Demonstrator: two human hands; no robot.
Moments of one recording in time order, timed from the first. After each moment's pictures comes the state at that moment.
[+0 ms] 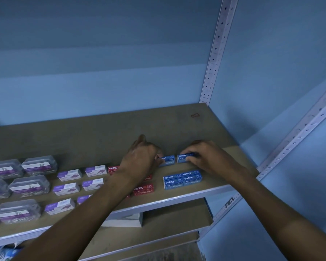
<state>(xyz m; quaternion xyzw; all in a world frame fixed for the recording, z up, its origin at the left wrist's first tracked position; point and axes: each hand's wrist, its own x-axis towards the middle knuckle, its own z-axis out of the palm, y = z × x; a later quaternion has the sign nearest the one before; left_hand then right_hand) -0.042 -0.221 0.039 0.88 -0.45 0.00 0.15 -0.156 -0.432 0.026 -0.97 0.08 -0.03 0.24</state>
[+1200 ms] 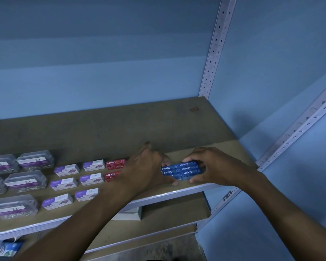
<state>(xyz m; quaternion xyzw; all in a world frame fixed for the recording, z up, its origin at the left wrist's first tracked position) -0.071 -0.213 0.034 0.85 -0.49 -0.07 0.17 -0.191 -0.422 0.032 -0.95 0.06 0.10 0.29</state>
